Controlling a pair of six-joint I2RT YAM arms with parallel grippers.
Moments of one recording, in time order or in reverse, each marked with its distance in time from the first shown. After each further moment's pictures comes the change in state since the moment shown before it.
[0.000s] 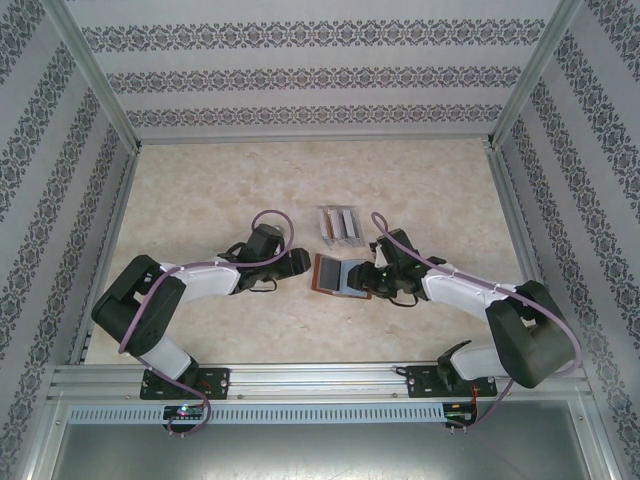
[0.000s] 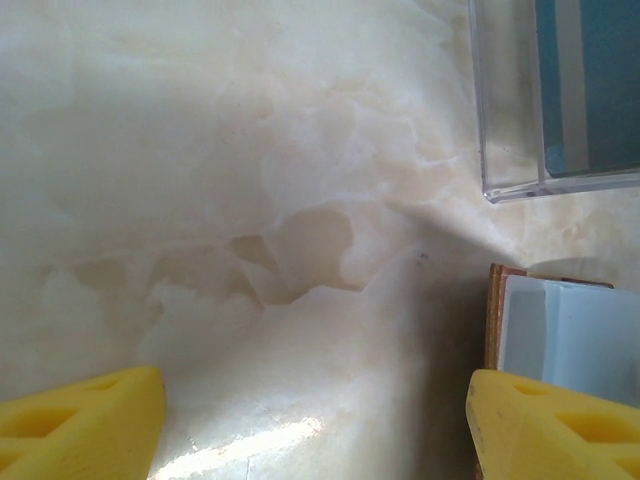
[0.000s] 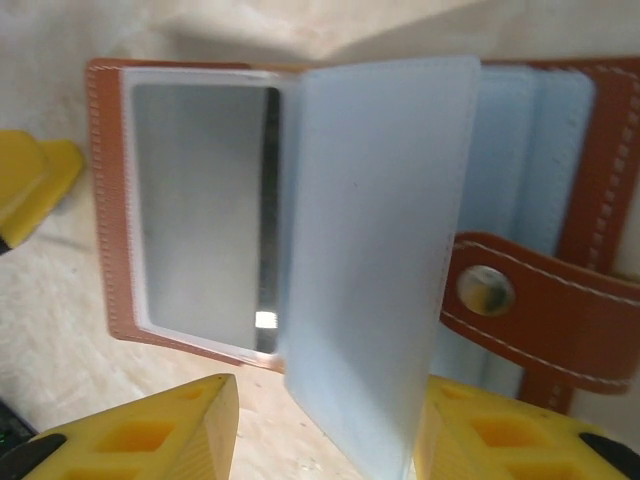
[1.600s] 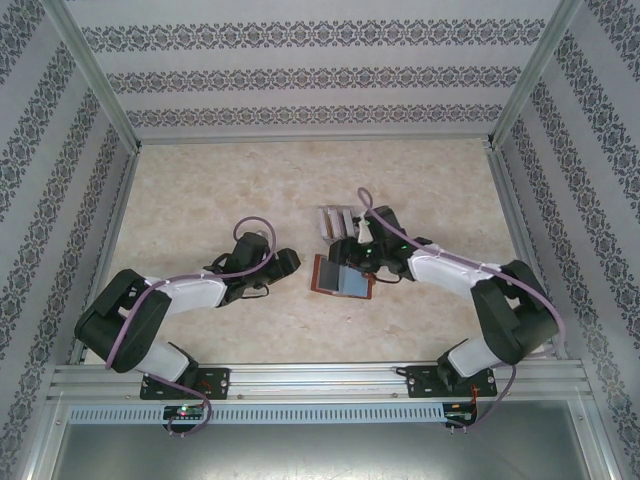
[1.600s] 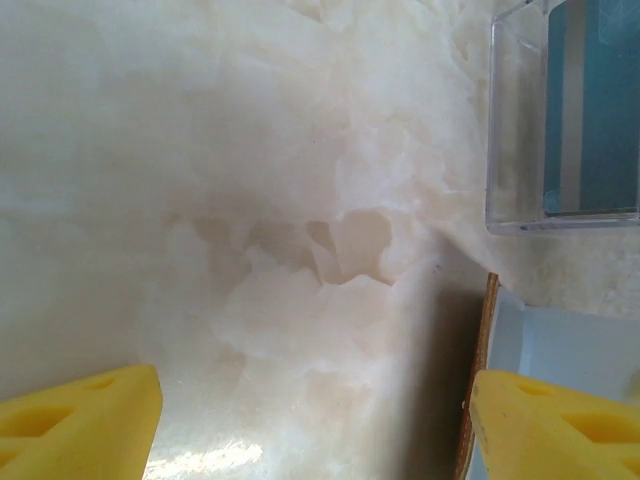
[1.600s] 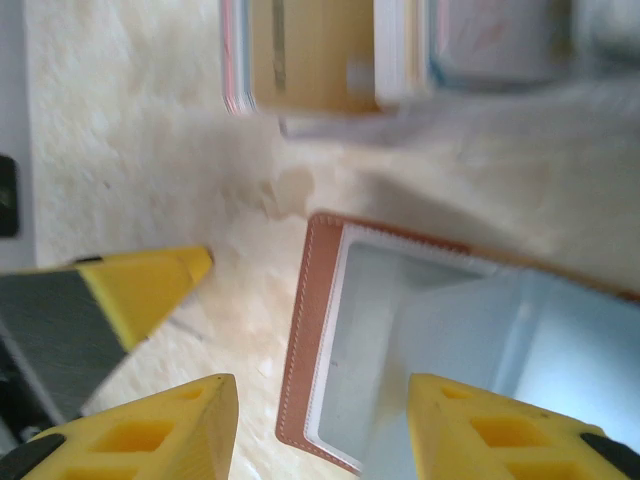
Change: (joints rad) left arm 0.041 -0.114 -0.140 0.098 -0.018 -0.138; right arm -0.003 0.115 0.174 0.099 -0.041 0.004
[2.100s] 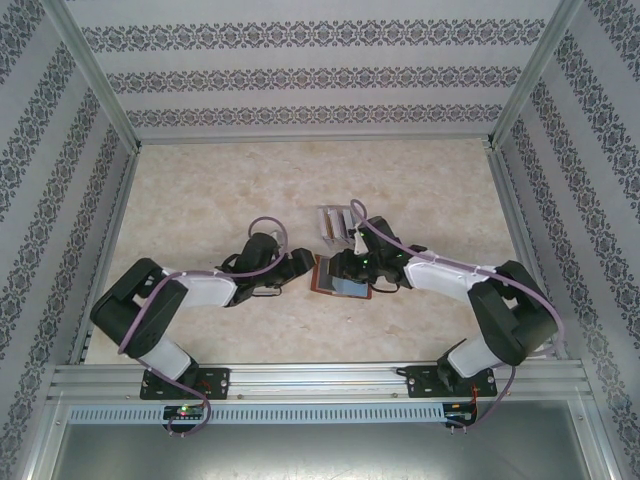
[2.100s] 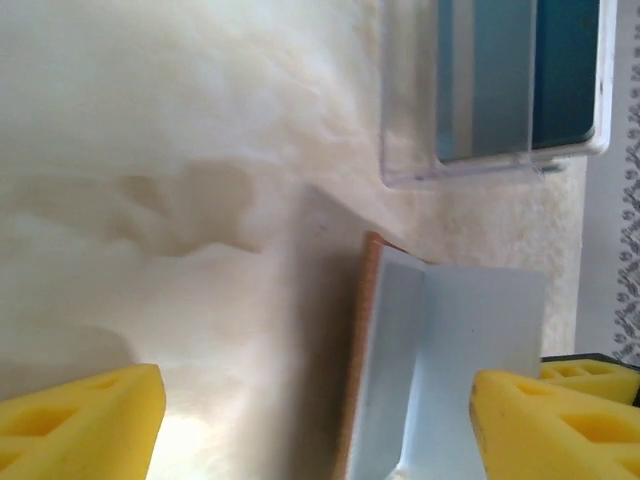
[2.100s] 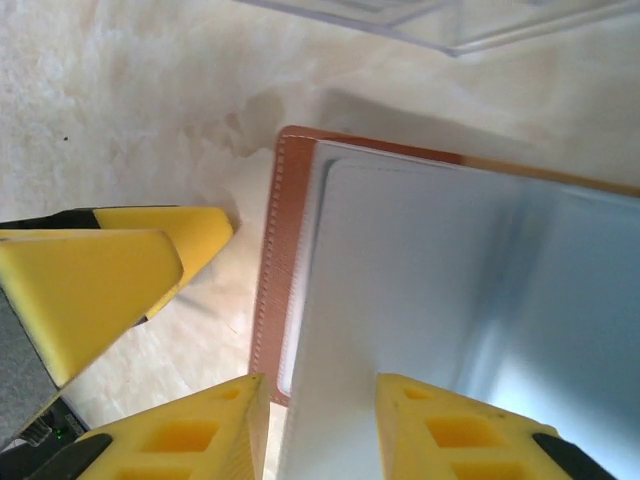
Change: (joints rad) left arm -0.038 0.076 -0.002 0.179 0.107 -0.079; right arm 0.083 0.040 -0.039 0.012 0.015 0.023
